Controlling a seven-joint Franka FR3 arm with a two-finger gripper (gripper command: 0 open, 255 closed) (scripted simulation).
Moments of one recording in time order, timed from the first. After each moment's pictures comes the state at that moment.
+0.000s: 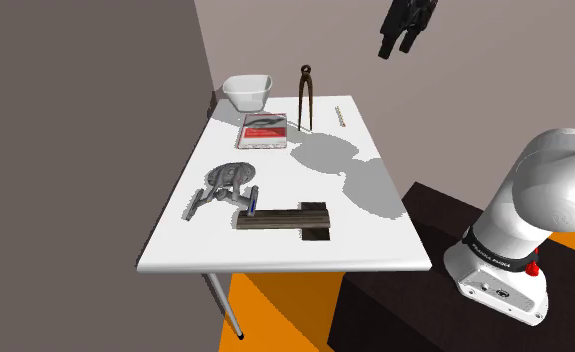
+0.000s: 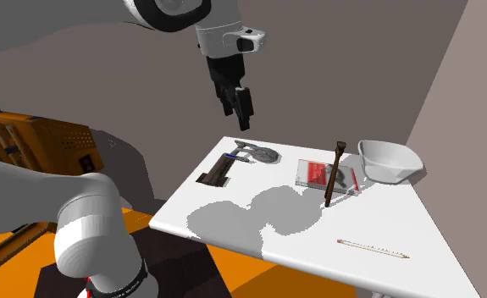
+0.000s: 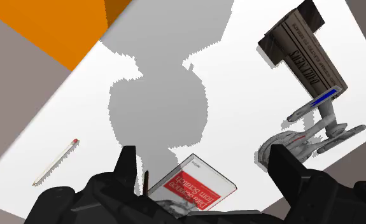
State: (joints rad) arm 0.02 -0.78 -0.05 -2.28 0.02 1.70 0.05
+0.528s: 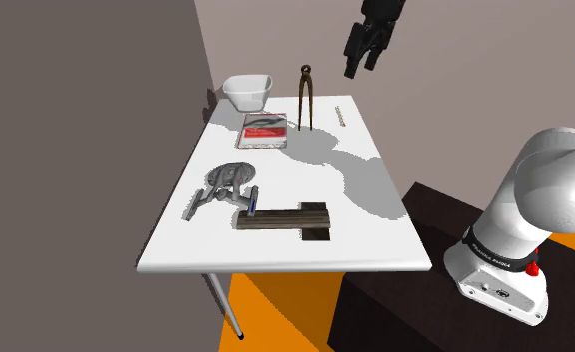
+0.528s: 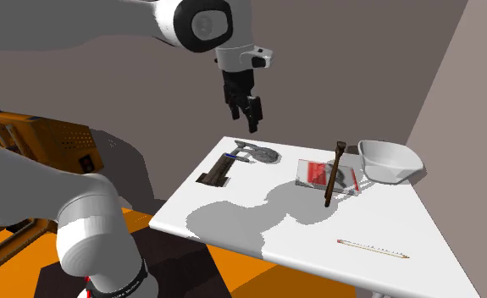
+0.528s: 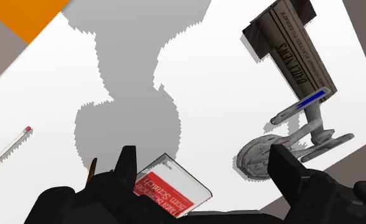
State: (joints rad) arm 0.07 -0.62 -0.01 -2.27 0.06 1.82 0.04
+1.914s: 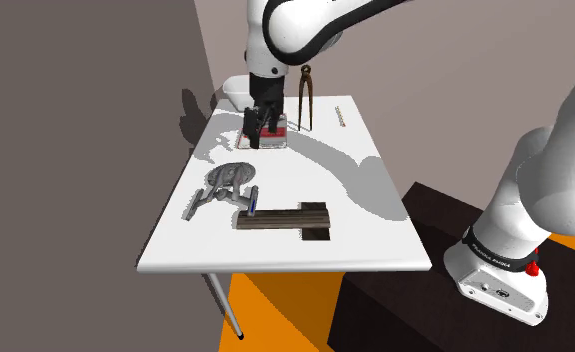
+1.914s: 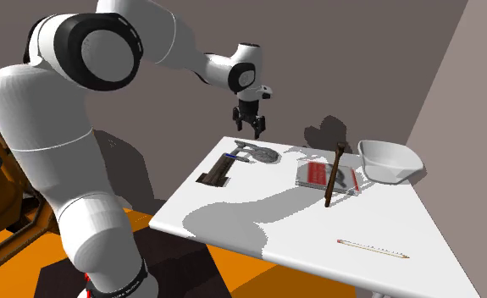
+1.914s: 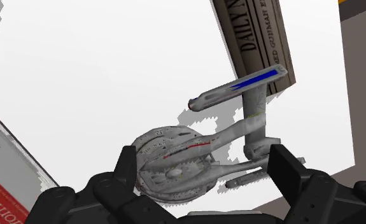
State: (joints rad) arm 0.22 0.01 0.15 -2.00 0.10 2.12 0.02
